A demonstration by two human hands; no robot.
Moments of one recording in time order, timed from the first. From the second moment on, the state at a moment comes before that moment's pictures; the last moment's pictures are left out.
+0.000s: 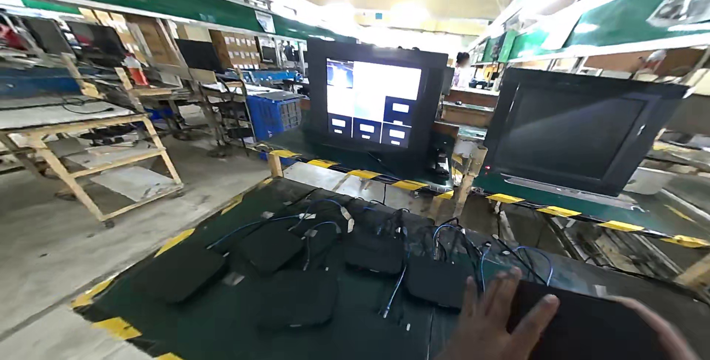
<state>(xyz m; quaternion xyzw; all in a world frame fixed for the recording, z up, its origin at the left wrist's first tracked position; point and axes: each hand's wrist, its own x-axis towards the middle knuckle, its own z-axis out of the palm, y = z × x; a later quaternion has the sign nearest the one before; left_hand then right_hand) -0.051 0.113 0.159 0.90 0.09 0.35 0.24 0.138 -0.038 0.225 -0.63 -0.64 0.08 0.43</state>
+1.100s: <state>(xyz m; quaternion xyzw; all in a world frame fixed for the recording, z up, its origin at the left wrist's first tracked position) -0.202 0.243 0.064 0.97 0.13 -0.08 0.18 0.099 0.207 0.075 -0.68 -0.71 0.14 -0.08</state>
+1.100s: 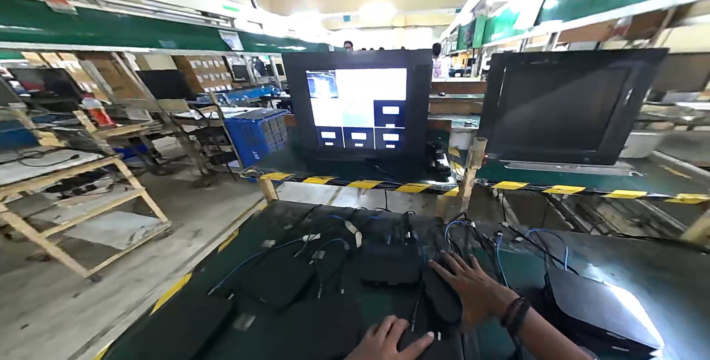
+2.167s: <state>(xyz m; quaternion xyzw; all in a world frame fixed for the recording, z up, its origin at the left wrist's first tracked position) -0.181 0.242 0.080 0.88 0.21 0.23 0.37 0.046 0.102 0.078 -0.60 -0.62 0.23 0.44</state>
